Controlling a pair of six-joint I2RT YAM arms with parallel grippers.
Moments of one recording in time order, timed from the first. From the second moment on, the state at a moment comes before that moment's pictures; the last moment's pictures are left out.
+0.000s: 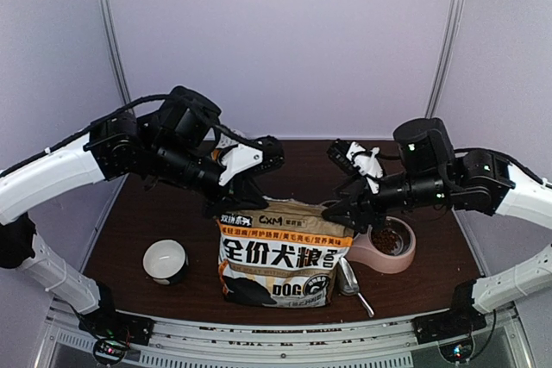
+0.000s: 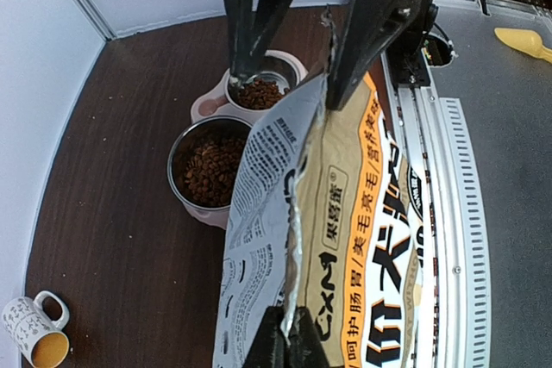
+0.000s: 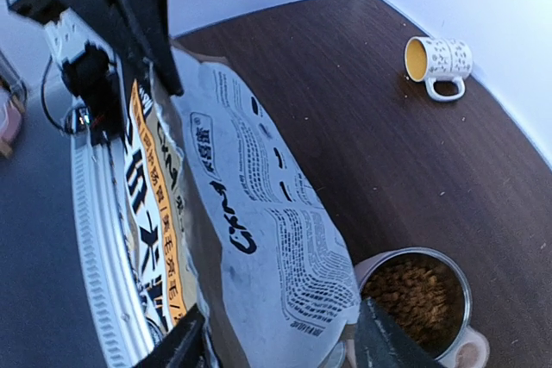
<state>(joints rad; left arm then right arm) -1.06 1.41 1.50 -0.80 0.25 0.40 1.05 1.15 1.19 -0.62 -0.05 -0.02</state>
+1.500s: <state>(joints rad) -1.05 1.40 1.53 -0.82 0.22 0.25 0.86 0.94 0.75 -0.10 -0.54 0.03</state>
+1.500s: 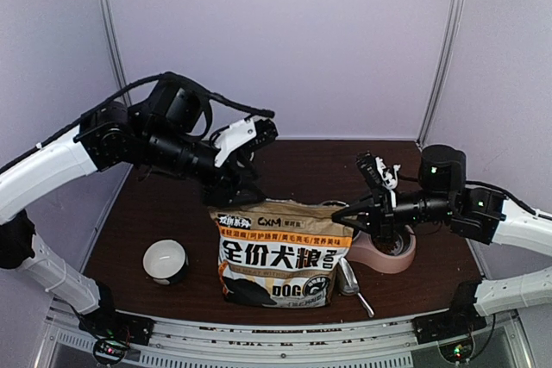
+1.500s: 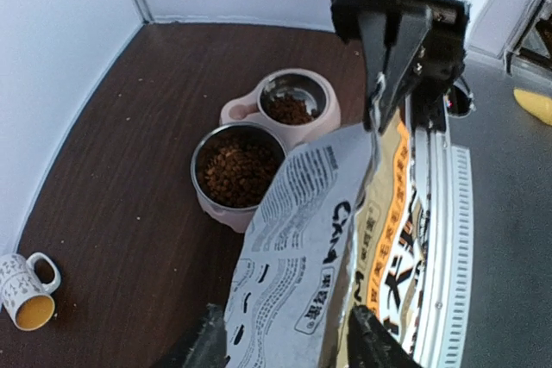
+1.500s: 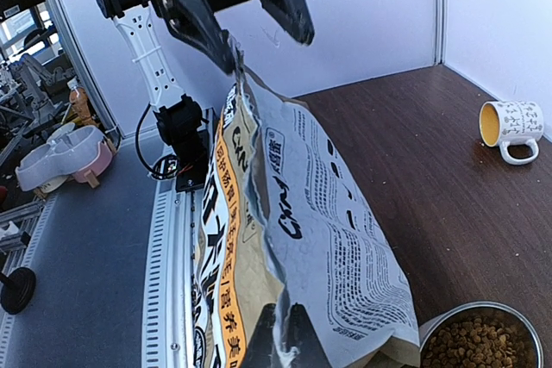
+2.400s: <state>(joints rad) -1.15 1.80 2.00 -0.91 0.28 0.27 0.86 0.90 0.74 -0.12 -0.52 0.05</state>
